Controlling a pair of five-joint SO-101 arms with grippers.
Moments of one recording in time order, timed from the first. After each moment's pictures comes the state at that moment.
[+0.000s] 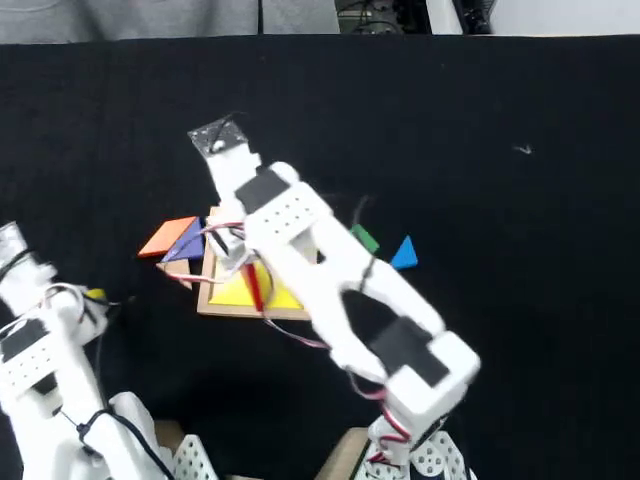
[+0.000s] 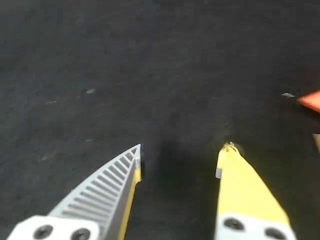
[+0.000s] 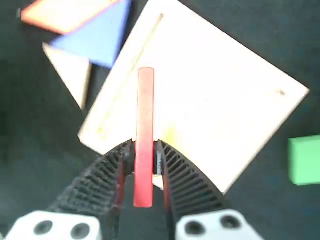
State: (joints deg) left arm -43.8 -45.6 73.2 43.8 -4.2; right arm -40.9 15.0 -4.2 76.4 -15.3
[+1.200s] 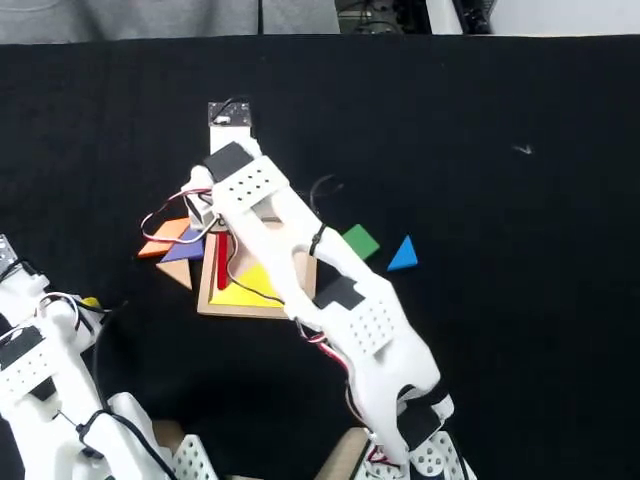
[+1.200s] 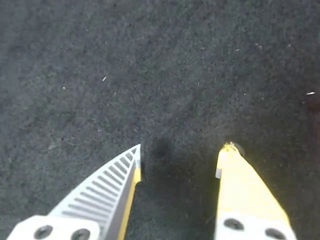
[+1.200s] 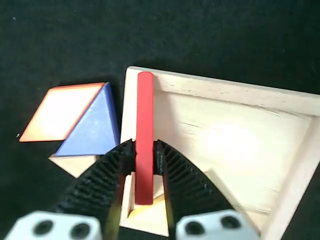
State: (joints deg) left arm -46.4 -45.7 75.1 43.0 -4.3; right arm -39.3 44.4 -40.6 85.8 -34.9
